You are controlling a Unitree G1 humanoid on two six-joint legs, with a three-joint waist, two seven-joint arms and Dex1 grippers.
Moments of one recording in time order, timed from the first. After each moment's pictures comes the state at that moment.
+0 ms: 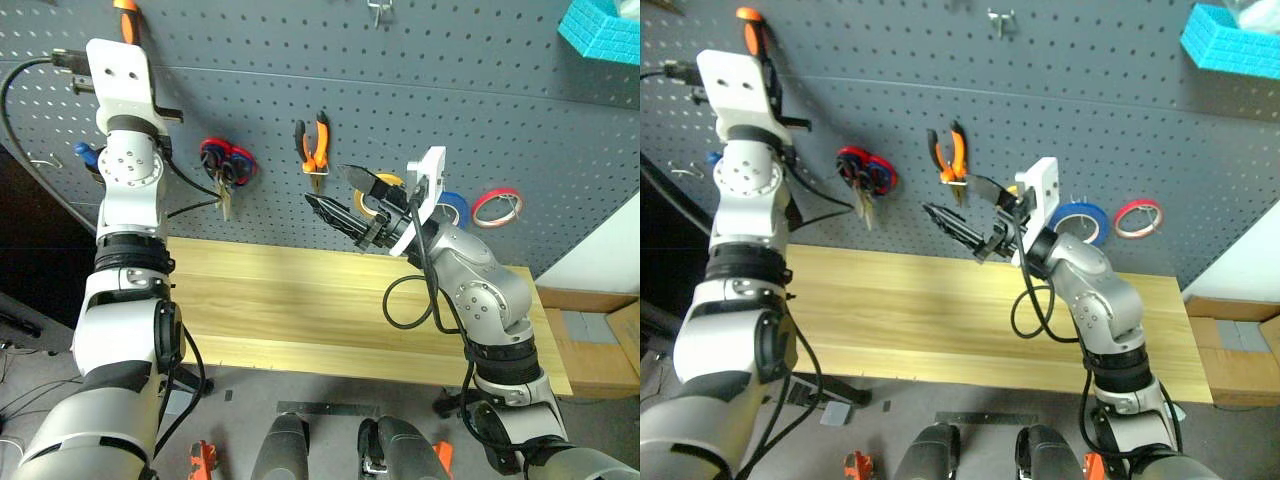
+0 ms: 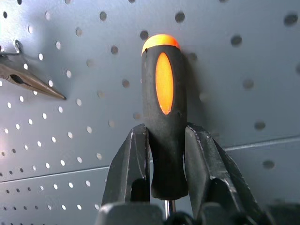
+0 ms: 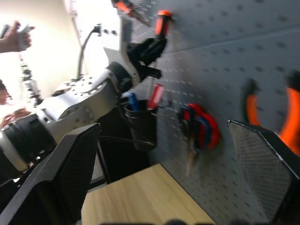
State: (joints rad) left arm -1.06 0.59 0.19 0.78 0.11 -0.22 0.08; right arm -0.61 -0.13 0.07 -0.25 0.57 0.58 0.54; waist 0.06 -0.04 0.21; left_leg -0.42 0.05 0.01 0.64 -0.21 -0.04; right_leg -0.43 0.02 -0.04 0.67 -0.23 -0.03
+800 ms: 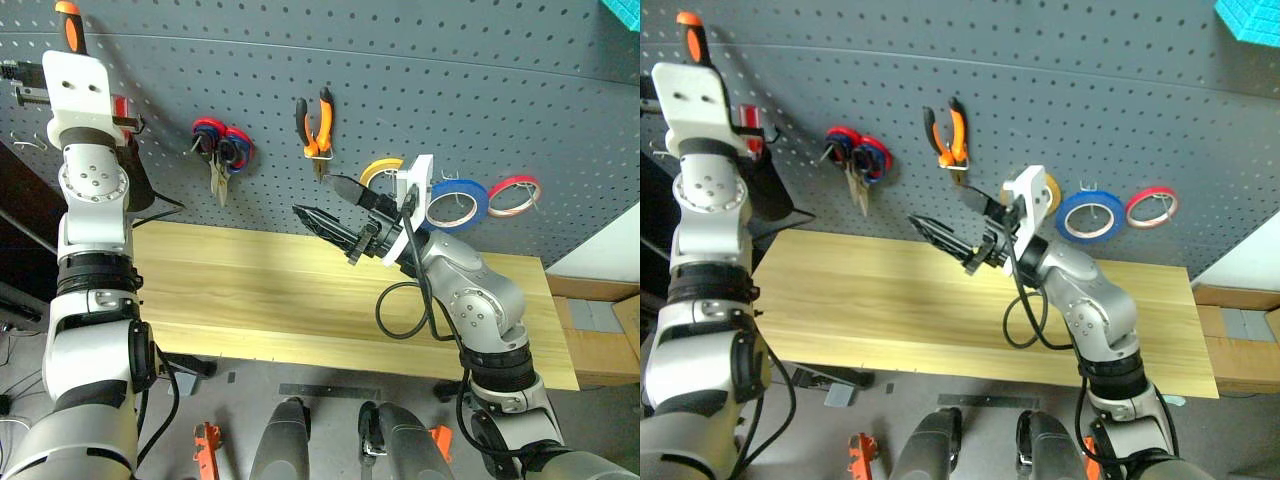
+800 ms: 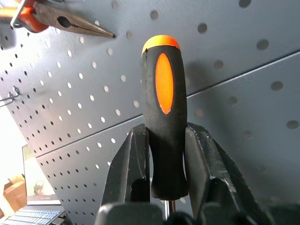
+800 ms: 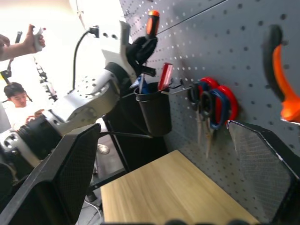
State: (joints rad) left arm -1.00 0.68 0.20 0.74 0.14 -0.19 0.13; right arm -0.60 -0.09 0.10 -0.28 0.62 0.60 0.53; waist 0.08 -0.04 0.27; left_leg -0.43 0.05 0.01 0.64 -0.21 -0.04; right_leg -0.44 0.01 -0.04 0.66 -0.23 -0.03
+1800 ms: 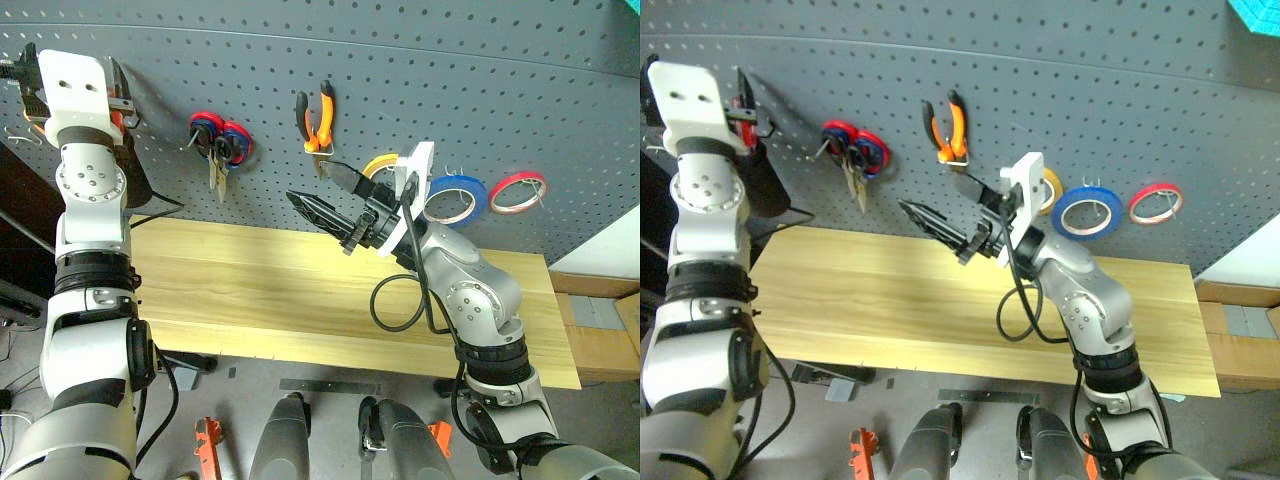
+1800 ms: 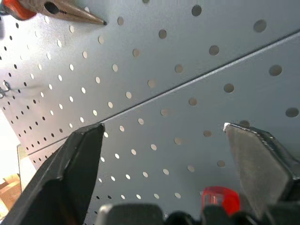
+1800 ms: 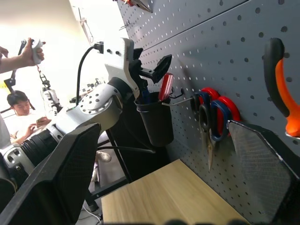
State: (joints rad) left arm -0.99 0.68 0.20 0.73 0.12 -0.21 0.13; right arm -0.64 -0.09 0.10 -0.26 0.62 0.58 0.52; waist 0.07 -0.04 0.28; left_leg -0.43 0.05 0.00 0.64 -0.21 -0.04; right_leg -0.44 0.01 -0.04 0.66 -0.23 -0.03
